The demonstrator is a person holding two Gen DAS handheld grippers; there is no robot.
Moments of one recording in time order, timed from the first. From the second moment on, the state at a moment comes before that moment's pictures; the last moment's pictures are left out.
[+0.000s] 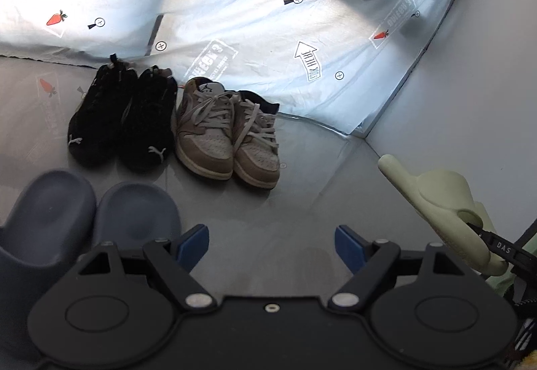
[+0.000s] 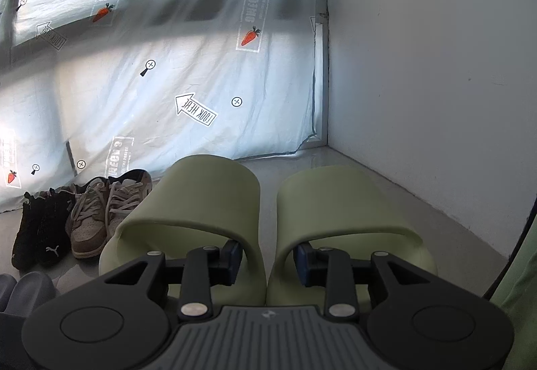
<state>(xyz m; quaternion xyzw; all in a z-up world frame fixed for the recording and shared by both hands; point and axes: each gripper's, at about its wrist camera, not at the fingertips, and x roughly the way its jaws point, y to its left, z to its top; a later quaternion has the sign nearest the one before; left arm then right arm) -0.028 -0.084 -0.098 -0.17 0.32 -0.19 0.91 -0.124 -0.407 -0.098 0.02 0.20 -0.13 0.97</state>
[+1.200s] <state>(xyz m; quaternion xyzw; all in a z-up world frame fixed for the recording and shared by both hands) 0.191 -0.277 -0.085 -0.17 0.34 -0.10 0.92 0.166 -0.692 -0.176 0.01 0.20 -0.08 0.98</state>
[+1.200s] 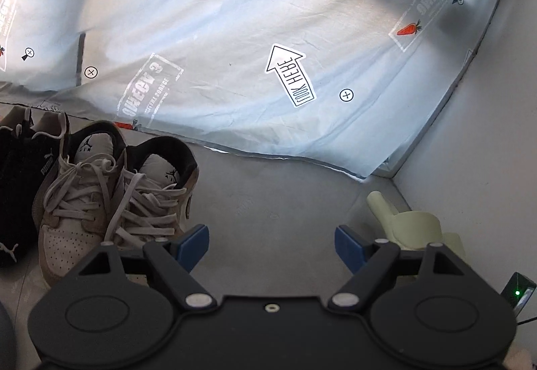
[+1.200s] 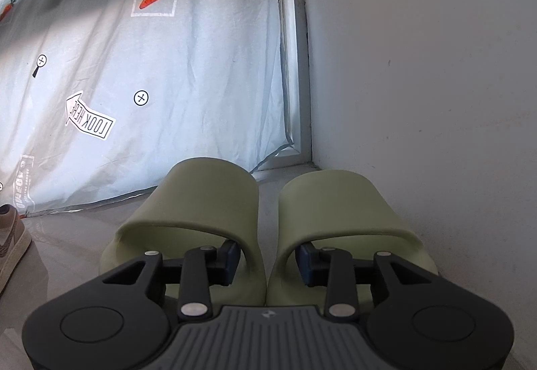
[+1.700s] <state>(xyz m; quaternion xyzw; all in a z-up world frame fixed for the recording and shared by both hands) 0.219 -0.290 -0.129 -0.17 0.40 -0.09 0.90 0.299 -0.749 -0.208 0.00 0.23 -0.05 0.97</state>
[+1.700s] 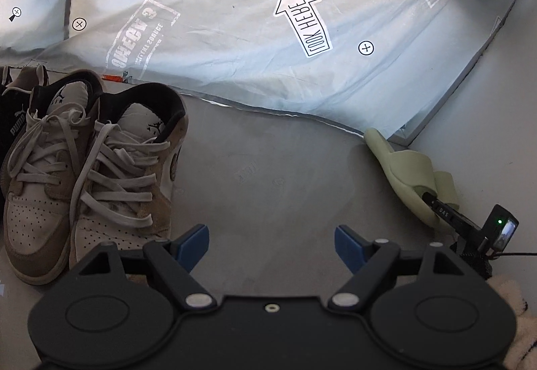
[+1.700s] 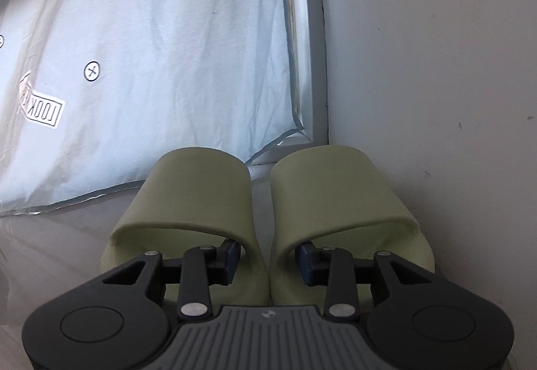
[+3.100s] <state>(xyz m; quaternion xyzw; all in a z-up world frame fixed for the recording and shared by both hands) 0.213 -0.300 -0.128 -0.16 0.40 -0.14 0.89 0.337 -0.706 -0.200 -0.03 0.24 -0.01 0.97</state>
